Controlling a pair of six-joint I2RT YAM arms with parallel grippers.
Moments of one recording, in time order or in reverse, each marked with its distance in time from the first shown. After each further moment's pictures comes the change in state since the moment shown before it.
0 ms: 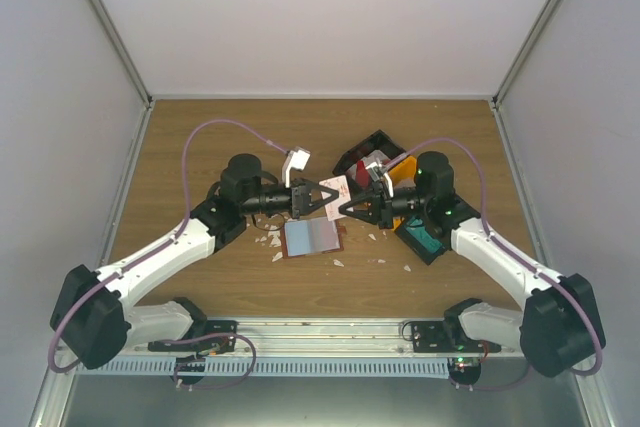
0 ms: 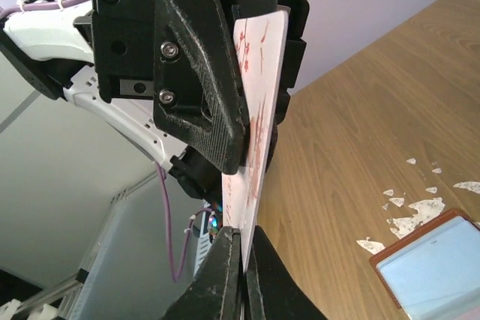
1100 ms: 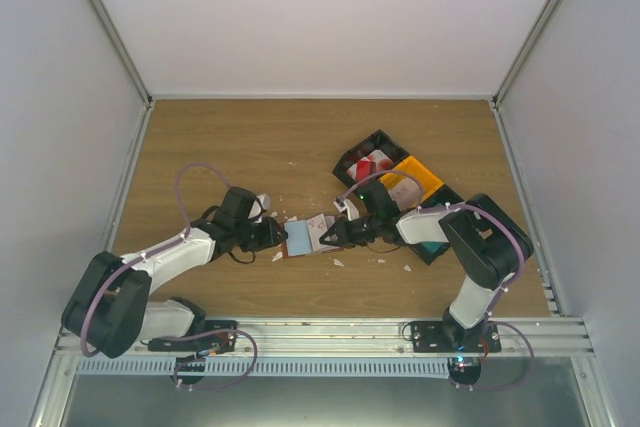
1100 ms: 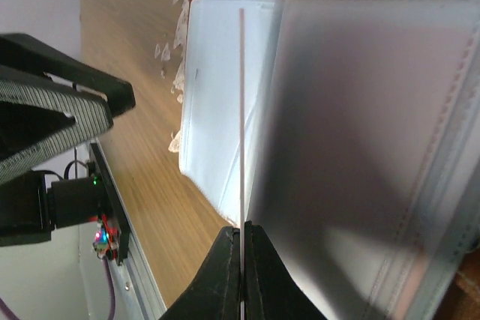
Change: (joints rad) left arm 0.188 0.061 -0.287 -0.399 -0.336 0.003; right arm 0.179 0.558 -0.026 0.011 0.419 0.285
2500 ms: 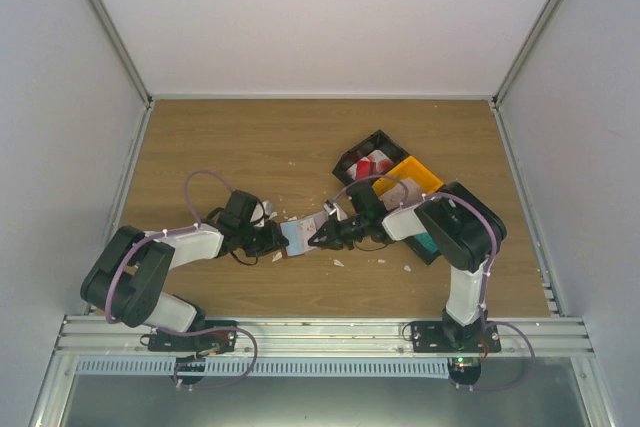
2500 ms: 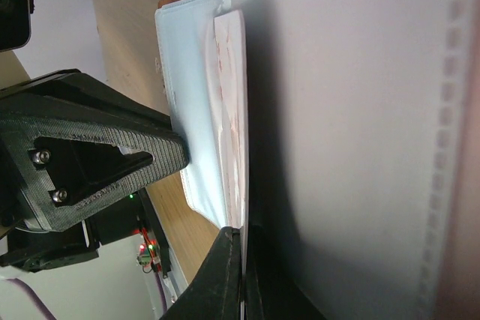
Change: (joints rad) left arm 0.027 0.192 -0.030 0.140 0.112 -0.031; right arm 0.037 0.173 0.074 0.127 -0.076 0.220
